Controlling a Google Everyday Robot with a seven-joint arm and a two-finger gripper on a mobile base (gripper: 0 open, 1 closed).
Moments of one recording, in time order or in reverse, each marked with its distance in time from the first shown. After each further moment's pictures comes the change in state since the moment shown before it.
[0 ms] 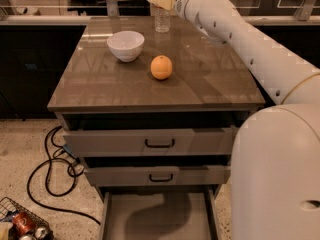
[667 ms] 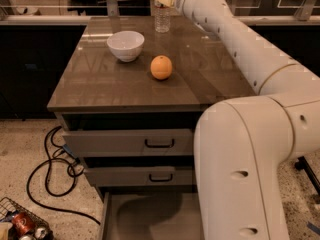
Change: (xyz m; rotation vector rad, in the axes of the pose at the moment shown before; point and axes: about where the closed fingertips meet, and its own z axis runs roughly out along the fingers) arm 0.009 -0.031 0.035 0.064 0.022 0.046
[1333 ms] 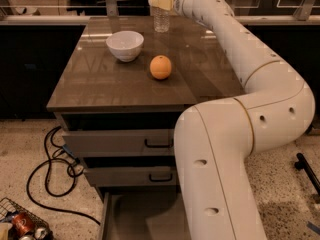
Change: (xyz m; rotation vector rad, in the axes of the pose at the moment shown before) arm 0.026 -0.011 0.023 -0.019 0.116 -0.086
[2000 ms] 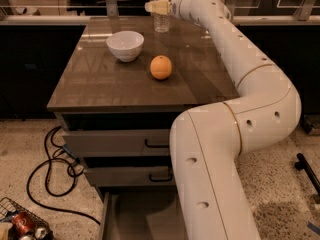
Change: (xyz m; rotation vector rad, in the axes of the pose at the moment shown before) arm 0.016 0.010 0.013 -0.044 0.049 -0.030
